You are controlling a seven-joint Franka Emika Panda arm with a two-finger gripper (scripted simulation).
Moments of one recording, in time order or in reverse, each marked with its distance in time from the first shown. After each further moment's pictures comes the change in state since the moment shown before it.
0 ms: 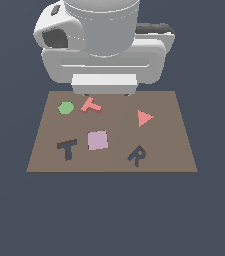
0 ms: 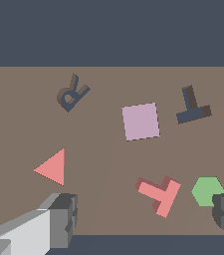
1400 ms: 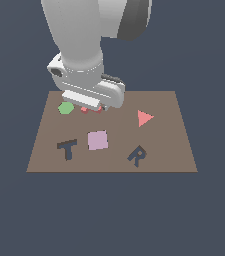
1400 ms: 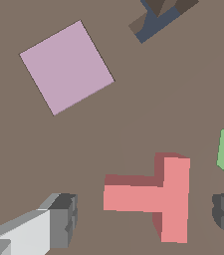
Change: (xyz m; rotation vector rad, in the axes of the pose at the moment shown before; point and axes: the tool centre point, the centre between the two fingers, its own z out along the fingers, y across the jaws) arm -0.056 0.051 0.118 0.003 0.004 0.374
